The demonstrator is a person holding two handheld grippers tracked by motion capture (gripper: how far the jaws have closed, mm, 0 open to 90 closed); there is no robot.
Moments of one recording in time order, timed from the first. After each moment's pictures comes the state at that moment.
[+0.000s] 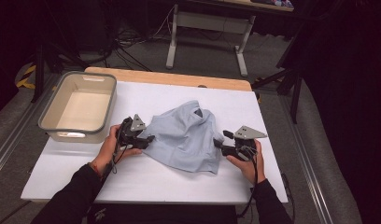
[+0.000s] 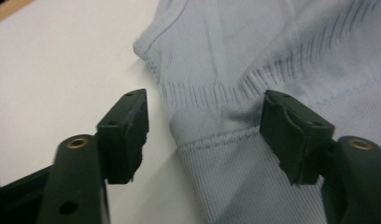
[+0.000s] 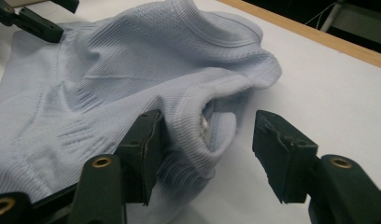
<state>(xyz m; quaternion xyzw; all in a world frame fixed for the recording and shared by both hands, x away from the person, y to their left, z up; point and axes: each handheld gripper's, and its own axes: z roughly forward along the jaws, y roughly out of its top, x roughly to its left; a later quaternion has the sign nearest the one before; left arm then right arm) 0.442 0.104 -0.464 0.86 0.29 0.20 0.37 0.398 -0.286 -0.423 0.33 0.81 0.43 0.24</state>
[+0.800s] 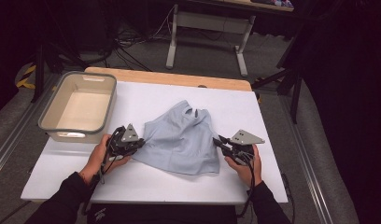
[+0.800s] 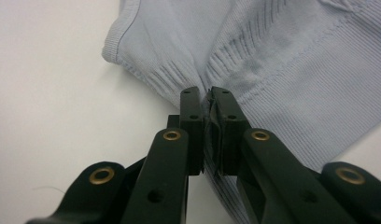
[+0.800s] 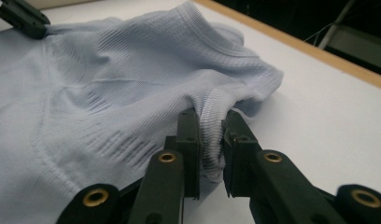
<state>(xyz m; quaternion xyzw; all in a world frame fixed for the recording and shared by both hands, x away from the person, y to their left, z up) 0.400 0.122 -0.454 0.88 0.26 0.18 0.36 0.383 -0.274 -0.424 0.30 0.81 0.43 0.26</state>
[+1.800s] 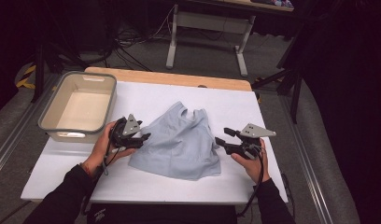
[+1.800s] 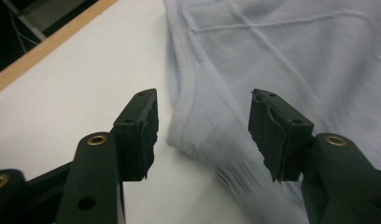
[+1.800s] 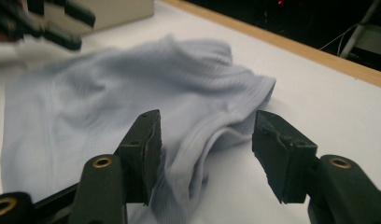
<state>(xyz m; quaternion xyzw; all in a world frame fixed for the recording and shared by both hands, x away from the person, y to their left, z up) 0.429 0.114 -0.443 0.85 0.26 0.25 0.39 0.398 -0.294 -0.405 0.32 0.79 0.48 0.21</state>
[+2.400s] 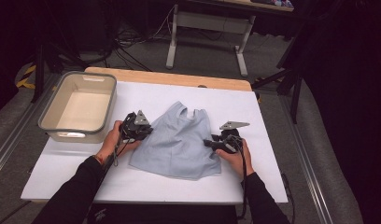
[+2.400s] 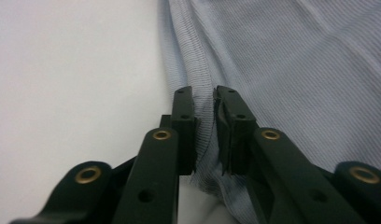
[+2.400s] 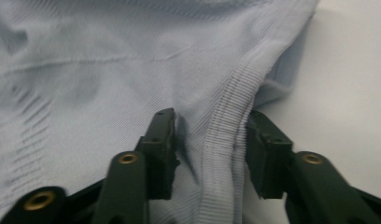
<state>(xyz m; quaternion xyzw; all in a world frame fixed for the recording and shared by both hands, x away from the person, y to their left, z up) 0.466 0.099 -0.466 0.87 0.28 0.18 0.35 0.439 -0.262 -0.455 0.38 0.83 0.39 0.12</state>
